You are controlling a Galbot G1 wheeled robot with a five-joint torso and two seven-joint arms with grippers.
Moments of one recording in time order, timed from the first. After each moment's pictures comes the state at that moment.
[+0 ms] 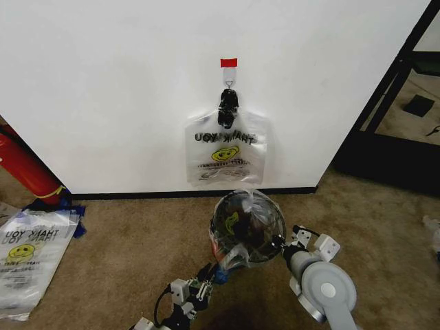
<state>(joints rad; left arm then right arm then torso) 1.65 -1.00 -0.01 -2.00 -0.67 -0.30 0.00 -1.38 1.43 0.38 2.19 1.16 -0.57 0.87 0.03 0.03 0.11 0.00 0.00</state>
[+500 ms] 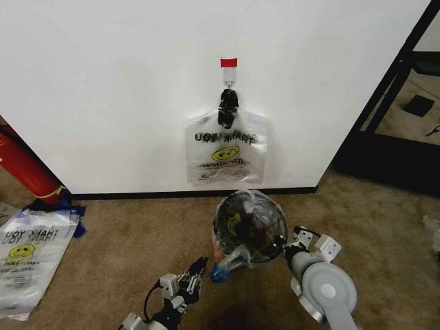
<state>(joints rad) 1.69 -0.96 -0.06 -2.05 -0.77 -0.32 0.05 -1.38 1.43 0.39 2.18 1.14 -0.57 0.87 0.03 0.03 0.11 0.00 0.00</state>
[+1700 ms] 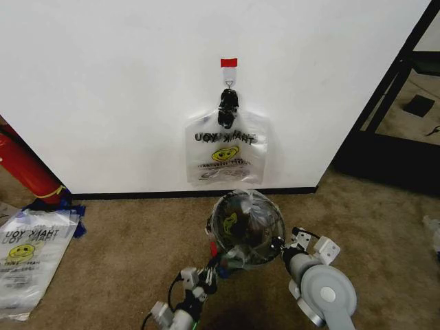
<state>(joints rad) 1.46 -1.17 0.03 -1.86 -0.77 -0.29 -0.06 -1.41 1.46 0.38 2.21 1.14 -0.57 0.87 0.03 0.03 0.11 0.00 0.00</state>
